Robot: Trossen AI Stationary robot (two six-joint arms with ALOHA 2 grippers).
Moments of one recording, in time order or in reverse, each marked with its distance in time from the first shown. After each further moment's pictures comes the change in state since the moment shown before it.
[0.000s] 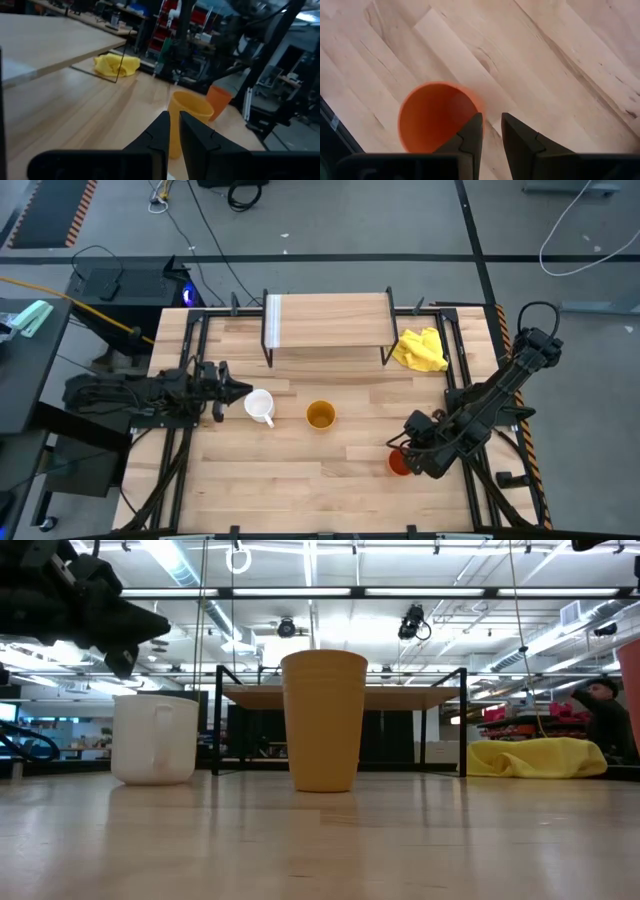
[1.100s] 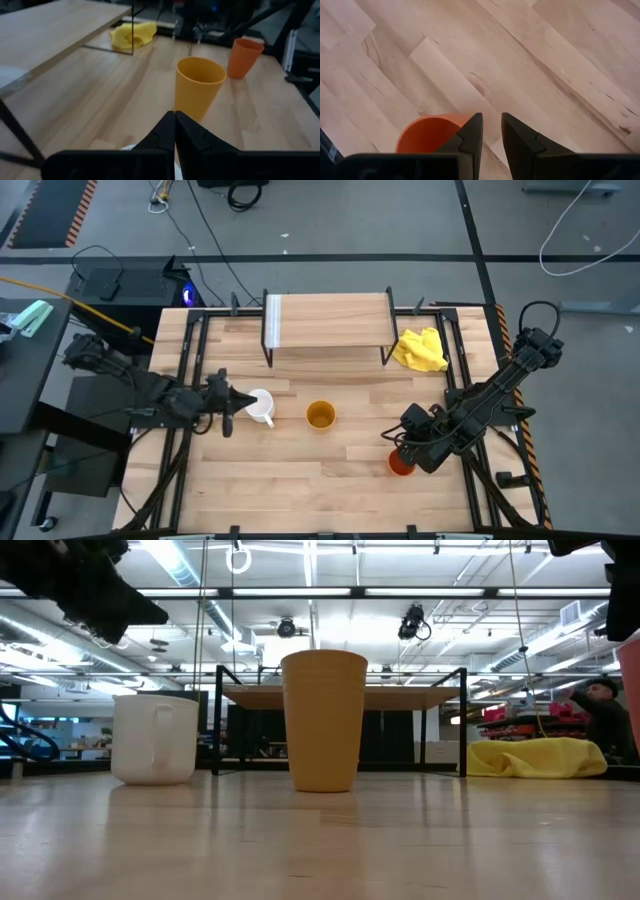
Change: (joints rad) left arm -0.426 0.440 0.314 -0.248 -0.501 -0.009; right arm -0.053 0.000 0.000 0.002 0.067 0.002
